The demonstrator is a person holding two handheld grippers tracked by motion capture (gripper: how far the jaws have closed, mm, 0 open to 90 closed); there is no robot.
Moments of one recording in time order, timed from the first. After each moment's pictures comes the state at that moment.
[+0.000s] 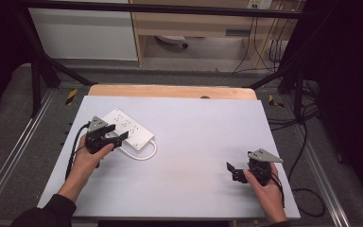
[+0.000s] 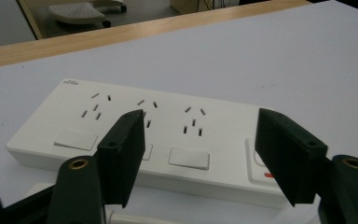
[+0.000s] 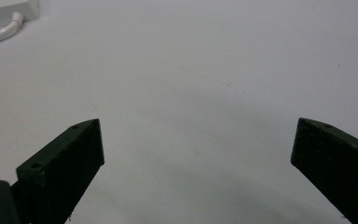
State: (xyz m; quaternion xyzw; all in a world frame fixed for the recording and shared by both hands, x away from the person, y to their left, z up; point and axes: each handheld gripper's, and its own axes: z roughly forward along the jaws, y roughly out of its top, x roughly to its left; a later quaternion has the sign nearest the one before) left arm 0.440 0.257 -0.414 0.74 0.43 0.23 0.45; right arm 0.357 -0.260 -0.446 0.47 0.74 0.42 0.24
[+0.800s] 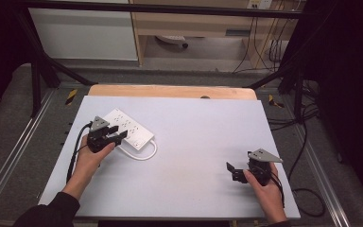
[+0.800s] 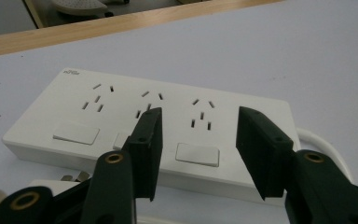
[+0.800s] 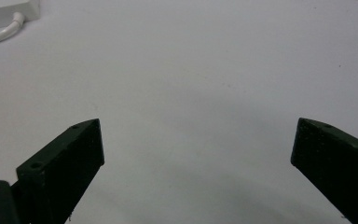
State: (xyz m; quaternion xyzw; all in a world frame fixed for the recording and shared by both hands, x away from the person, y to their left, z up) left arm 0.448 0.257 -0.421 0.75 0.44 0.23 0.44; right arm 0.357 -0.260 -0.446 0.47 0.74 0.42 0.24
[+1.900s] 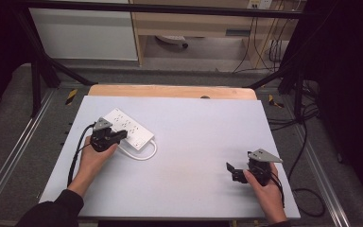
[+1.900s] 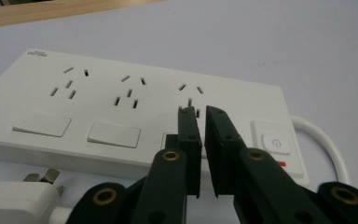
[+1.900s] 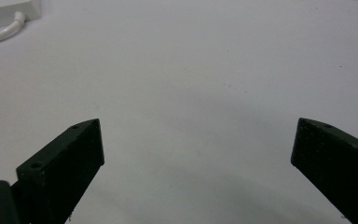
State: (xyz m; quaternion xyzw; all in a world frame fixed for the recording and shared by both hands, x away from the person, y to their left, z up) left arm 0.456 0.254 -0.434 0.76 0.43 0.19 0.45; right arm 0.357 -0.259 -0.446 0.46 0.74 0.42 0.24
